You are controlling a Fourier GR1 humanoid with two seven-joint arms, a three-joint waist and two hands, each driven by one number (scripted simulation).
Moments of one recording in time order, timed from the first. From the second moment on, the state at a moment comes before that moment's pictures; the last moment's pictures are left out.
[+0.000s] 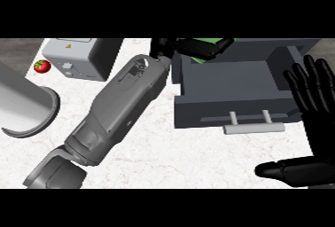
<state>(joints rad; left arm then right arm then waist) -1.24 0.00 -0.25 -0.57 0.45 0.38 -0.33 -0.12 -0.11 -0.09 -2.03 -0.17 0.16 0.15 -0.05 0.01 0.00</state>
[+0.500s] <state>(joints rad) -1.30 0.00 -0.42 -0.44 0.55 0.41 -0.35 -0.12 -0.10 -0.08 -2.03 -0.18 0.18 0.14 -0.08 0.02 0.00</state>
